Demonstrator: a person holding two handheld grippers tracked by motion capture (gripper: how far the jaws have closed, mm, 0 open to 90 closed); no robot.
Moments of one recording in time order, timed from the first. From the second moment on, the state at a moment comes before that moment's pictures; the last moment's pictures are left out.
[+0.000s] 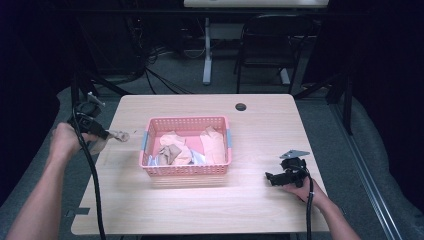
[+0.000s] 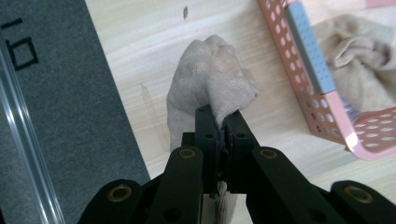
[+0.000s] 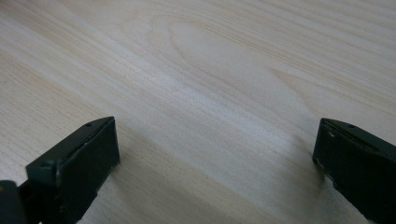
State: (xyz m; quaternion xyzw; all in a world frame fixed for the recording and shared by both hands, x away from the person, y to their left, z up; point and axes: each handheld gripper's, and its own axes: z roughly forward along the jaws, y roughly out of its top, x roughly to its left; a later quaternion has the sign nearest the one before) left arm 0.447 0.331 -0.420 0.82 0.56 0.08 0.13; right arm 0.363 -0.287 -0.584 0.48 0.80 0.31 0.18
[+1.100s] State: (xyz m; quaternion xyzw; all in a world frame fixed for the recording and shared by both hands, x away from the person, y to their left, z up) left arm 0.439 0.337 -0.513 0.81 0.57 0.01 0.14; right arm 0.363 -0.287 -0.584 0.48 0.80 0.31 0.18
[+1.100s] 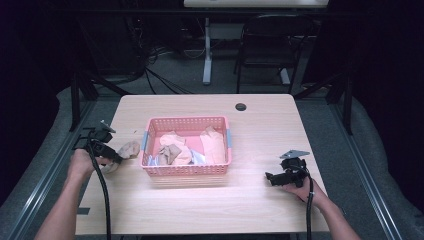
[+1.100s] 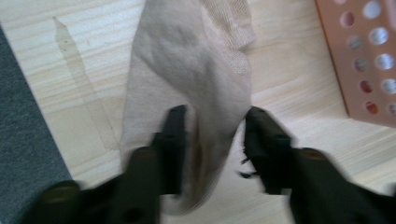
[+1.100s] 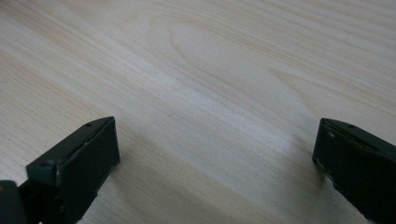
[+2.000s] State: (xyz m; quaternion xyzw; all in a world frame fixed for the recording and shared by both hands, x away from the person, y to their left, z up) left arm 0.443 0.330 -0.424 0.82 0.56 0.05 0.14; right arm 0.363 -0.287 -0.585 0.48 0.80 0.31 0.18
